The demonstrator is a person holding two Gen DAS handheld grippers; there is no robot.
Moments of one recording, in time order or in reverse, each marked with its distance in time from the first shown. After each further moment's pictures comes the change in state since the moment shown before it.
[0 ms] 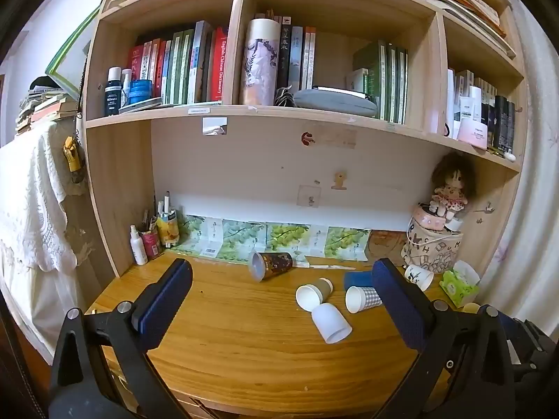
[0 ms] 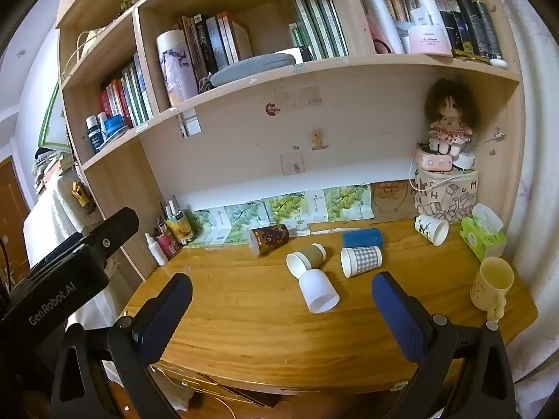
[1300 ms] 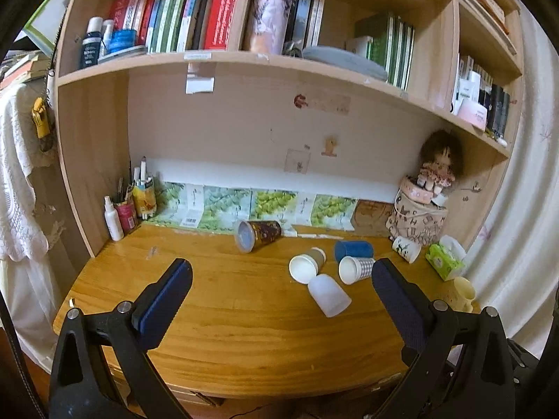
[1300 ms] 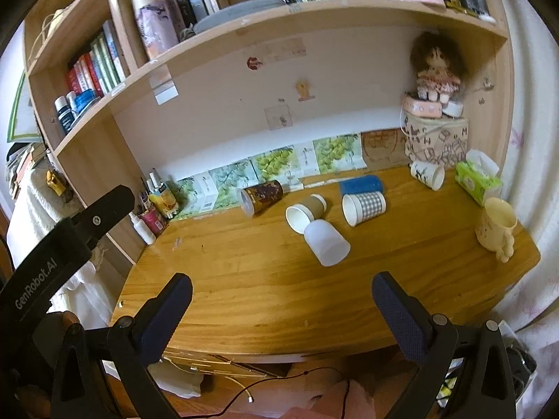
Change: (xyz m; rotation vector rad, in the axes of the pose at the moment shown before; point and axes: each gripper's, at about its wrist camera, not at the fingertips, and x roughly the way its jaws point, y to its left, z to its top) left arm 0.044 0.051 -0.016 -0.028 0.146 -0.155; right arm 0.039 0.037 -0.034 0.118 0.163 -0.107
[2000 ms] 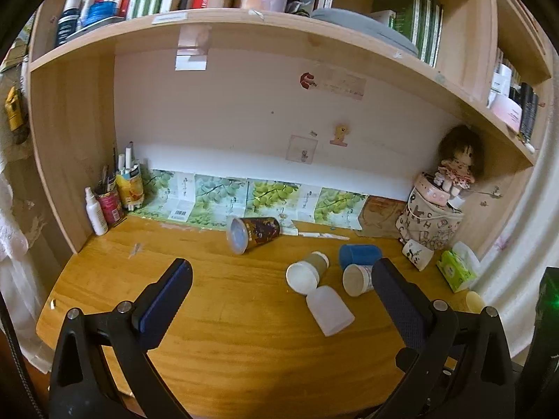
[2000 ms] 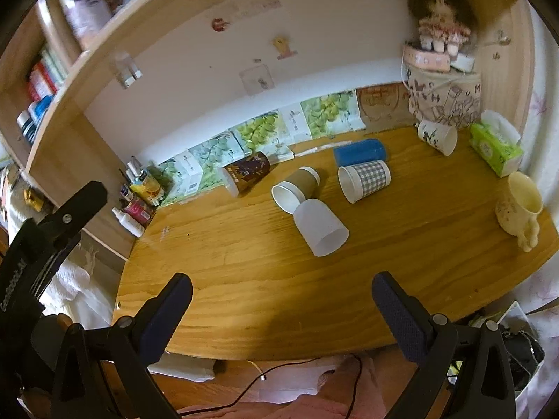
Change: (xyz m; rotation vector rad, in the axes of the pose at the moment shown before) left arm 0.083 -0.009 0.030 -0.029 0.067 0.021; right arm 0.084 -0.042 0.046 0.092 0.190 0.042
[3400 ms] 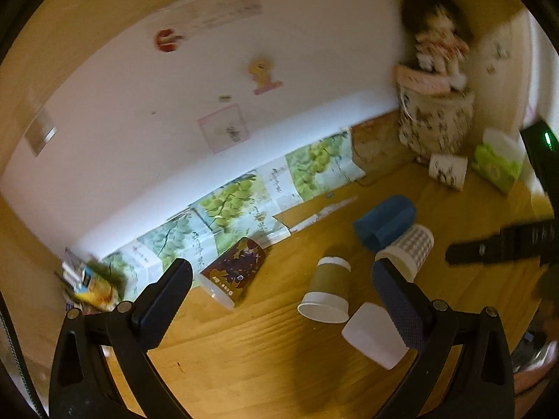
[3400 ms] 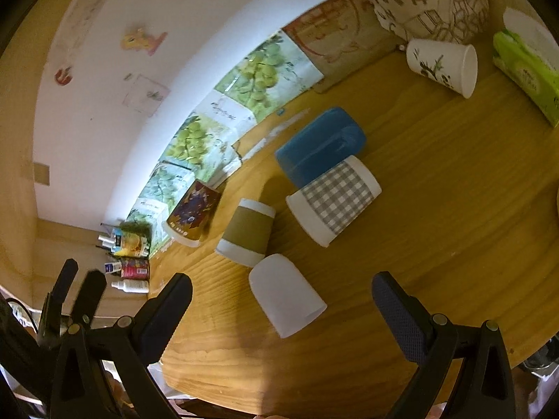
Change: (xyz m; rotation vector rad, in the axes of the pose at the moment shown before) left arm 0.182 -0.092 0.037 0.607 0.218 -0.004; right arm 0.152 -0.148 0.122 0.363 0.271 0.131
